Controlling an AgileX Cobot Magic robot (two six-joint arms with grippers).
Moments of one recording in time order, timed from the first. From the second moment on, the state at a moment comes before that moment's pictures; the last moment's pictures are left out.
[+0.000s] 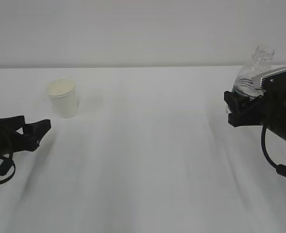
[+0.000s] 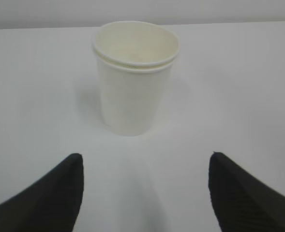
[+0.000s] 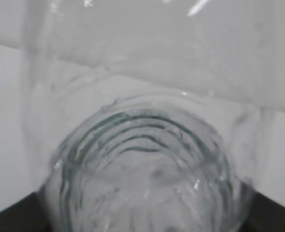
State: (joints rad) left arm -0.03 1.99 -0.48 0.36 -1.15 -0.20; right arm 0.07 1.85 -0.57 -0.26 -0.97 -0.07
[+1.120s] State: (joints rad) left arm -0.03 2.13 -0.70 0.43 -1.10 -0.25; right arm 0.07 1.83 -0.57 -0.26 -0.94 -0.05
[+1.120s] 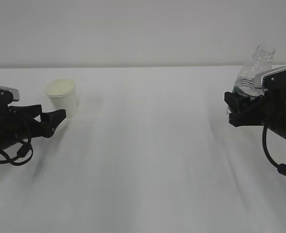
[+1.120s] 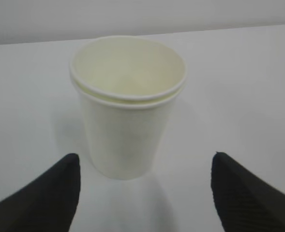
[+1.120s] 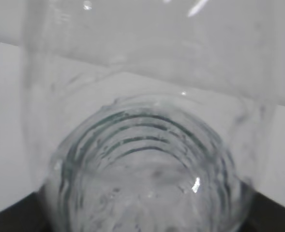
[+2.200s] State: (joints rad) left arm -0.03 2.24 -0.90 0.43 -1.01 -0.26; right arm 0.07 1.83 -0.57 -0.26 -0.94 -0.05
